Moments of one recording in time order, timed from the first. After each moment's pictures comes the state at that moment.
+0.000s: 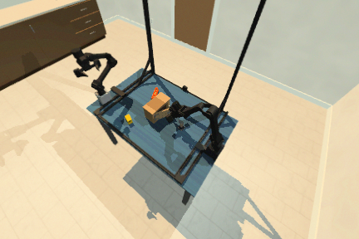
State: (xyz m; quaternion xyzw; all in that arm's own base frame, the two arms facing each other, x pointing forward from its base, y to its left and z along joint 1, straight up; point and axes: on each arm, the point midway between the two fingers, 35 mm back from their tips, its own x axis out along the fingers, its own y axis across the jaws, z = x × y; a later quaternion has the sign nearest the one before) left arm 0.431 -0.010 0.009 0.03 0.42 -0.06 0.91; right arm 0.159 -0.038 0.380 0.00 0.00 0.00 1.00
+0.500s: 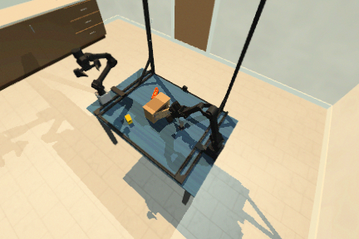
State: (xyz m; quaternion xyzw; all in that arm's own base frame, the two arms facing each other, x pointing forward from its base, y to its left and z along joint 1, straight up) left arm 0.432 -0.009 0.007 0.03 0.42 -0.05 0.90; right arm 0.159 -0.038 0.380 0.00 0.00 0.00 1.00
